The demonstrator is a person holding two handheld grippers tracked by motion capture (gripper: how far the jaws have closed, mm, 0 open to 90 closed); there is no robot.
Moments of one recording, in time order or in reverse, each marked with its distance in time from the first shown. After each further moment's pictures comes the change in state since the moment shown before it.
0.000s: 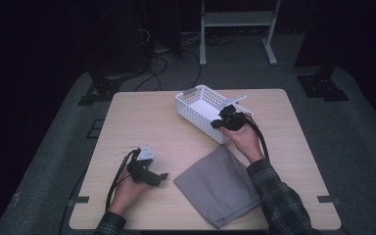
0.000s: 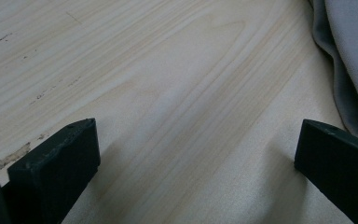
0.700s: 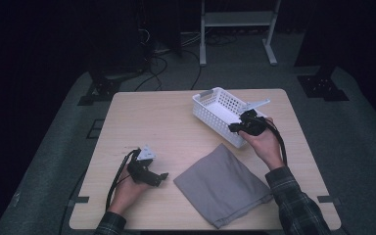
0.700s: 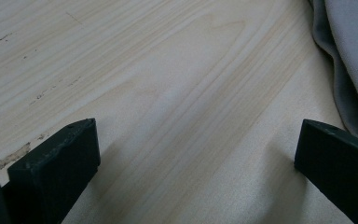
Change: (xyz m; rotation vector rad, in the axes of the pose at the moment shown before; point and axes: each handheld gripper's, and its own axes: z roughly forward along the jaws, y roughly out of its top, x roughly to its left) left arm 0.000 0.000 0.000 0.004 0.000 0.004; right arm -0.022 -0.036 -0.043 -0.007 -0.033 0.039
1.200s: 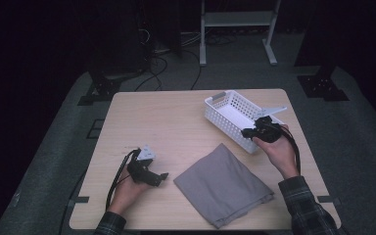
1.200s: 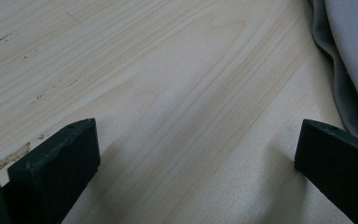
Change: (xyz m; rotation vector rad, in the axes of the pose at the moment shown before) left arm 0.000 0.000 0.000 -0.001 -0.001 -0.004; right arm -0.011 -0.032 -0.028 -0.001 -0.028 0.046
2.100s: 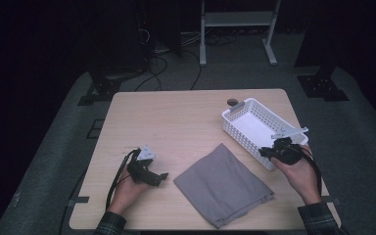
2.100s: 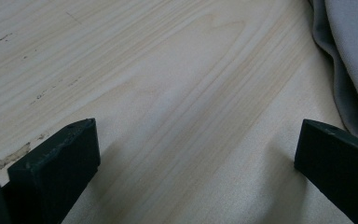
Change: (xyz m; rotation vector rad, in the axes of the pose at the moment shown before) left arm 0.000 0.000 0.000 -0.003 0.002 -0.003; right arm 0.007 -0.063 -0.038 0.056 -0.056 0.025
